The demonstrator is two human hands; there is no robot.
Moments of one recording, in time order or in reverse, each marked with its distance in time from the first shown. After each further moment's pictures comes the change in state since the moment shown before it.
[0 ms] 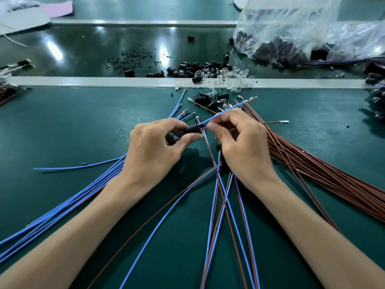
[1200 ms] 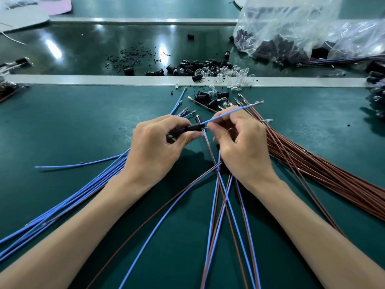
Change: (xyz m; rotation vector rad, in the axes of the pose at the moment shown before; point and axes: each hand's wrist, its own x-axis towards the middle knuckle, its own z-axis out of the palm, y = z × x) left_hand 0.003 0.003 0.000 -0.060 -0.025 0.041; right_hand -0.002 -0.003 0.001 0.013 0.020 -0.025
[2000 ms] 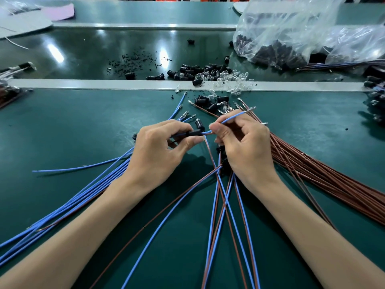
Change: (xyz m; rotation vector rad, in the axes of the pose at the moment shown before) left_hand 0.000 0.002 -0.001 -0.022 -0.045 -0.002; right_hand 0.000 0.003 -0.002 0.132 0.020 0.041
